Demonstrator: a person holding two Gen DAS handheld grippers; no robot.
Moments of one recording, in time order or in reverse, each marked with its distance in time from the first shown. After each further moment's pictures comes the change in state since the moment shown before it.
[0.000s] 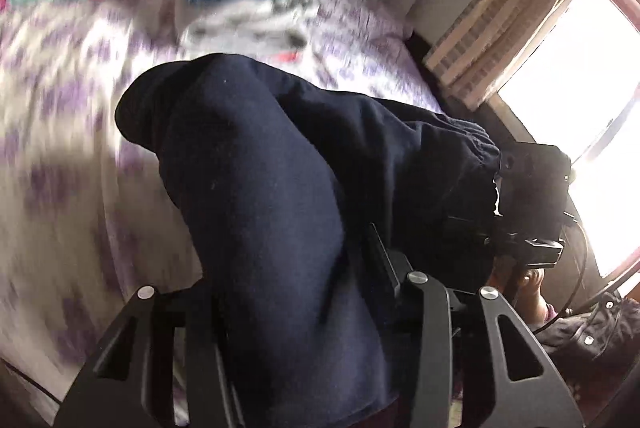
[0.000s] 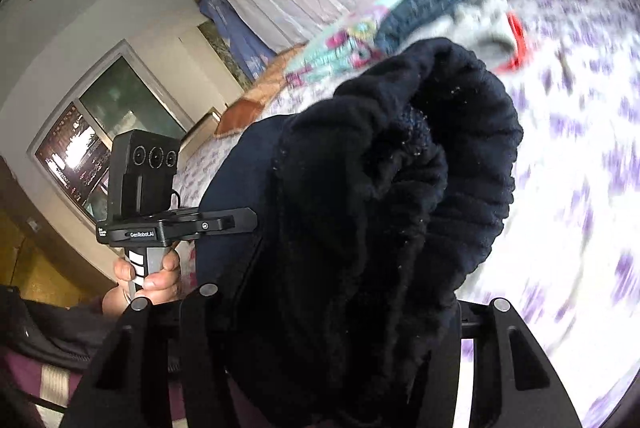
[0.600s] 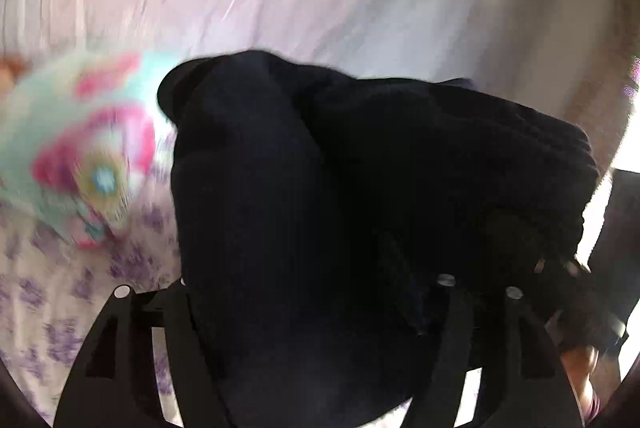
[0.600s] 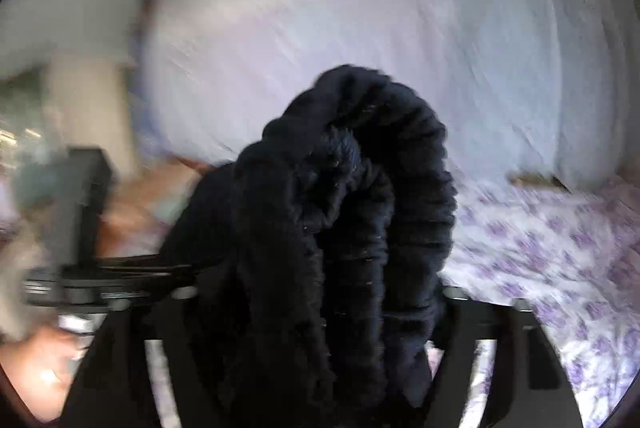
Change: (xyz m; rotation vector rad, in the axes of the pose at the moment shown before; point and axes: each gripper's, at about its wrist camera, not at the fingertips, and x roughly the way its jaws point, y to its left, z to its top) left arm 0.097 0.079 0.354 -0.111 -0.192 0.221; right arm 0.101 -0.075 0.369 -0.218 -0.235 -0.568
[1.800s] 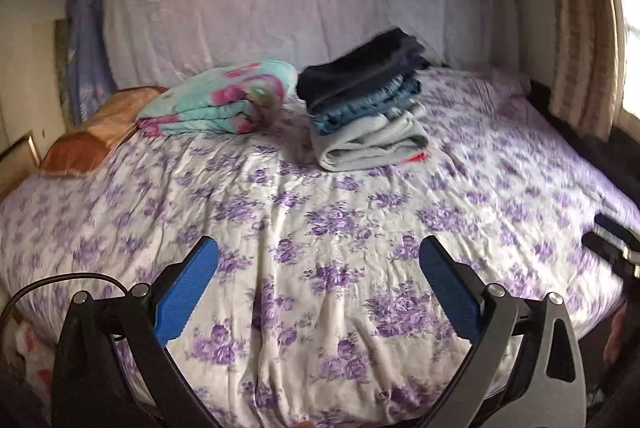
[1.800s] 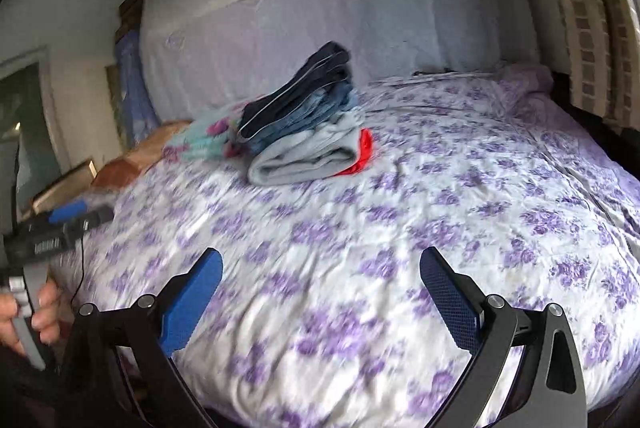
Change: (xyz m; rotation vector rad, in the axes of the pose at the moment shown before) left arm -0.228 -0.077 -0.361 0.230 -0.243 0.456; right arm -0.313 0.031 -0.338 0.115 -0.074 -0.035
